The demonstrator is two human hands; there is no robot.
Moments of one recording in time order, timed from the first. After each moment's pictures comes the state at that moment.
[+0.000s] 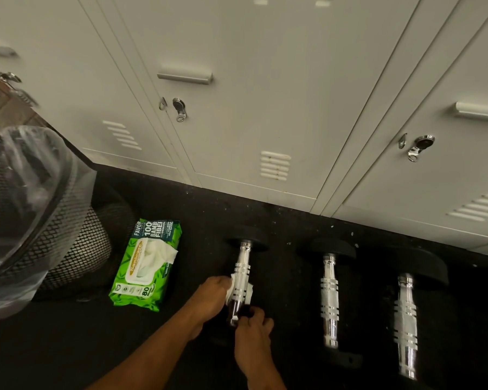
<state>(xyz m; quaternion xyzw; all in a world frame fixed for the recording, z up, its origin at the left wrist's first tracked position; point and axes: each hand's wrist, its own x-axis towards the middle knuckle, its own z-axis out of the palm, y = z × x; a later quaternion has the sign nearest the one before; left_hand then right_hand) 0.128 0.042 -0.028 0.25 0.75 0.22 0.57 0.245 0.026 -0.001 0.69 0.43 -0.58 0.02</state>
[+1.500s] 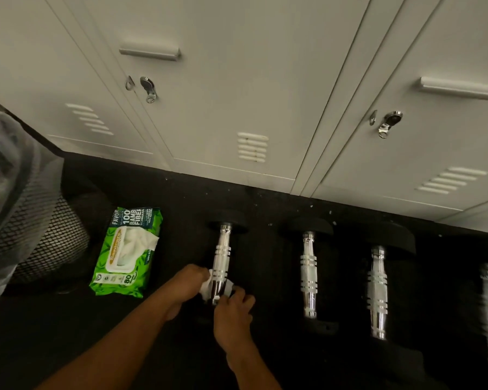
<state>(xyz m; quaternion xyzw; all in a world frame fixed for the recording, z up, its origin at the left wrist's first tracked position) 0.120 0.040 -0.028 0.23 0.77 0.16 0.58 0.240 0.024 0.005 0.69 0.44 -0.57 0.04</state>
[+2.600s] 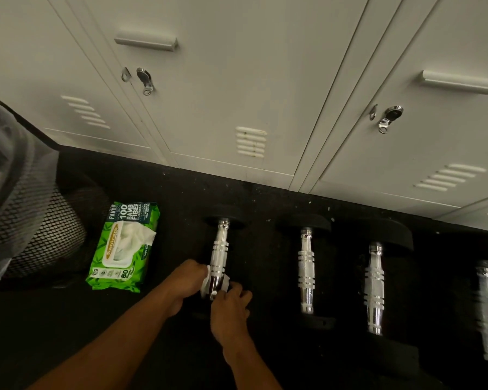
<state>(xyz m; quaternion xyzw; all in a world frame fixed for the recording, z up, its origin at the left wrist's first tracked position) 0.124 0.038 -0.021 0.21 0.78 0.15 0.57 0.240 0.025 0.008 0.69 0.43 -0.58 0.03</state>
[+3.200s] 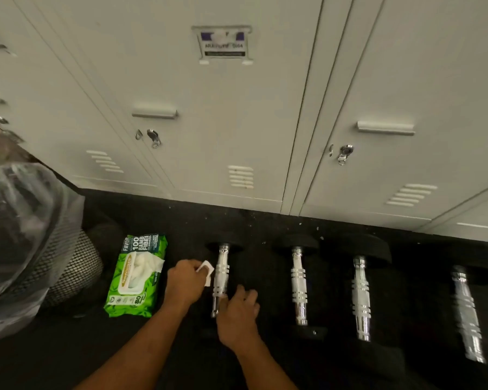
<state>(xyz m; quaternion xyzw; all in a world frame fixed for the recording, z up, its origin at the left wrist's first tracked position) 0.135 0.062 0.041 0.34 0.87 0.14 0.32 0.262 0.044 0.056 0.61 0.61 -0.50 0.08</state>
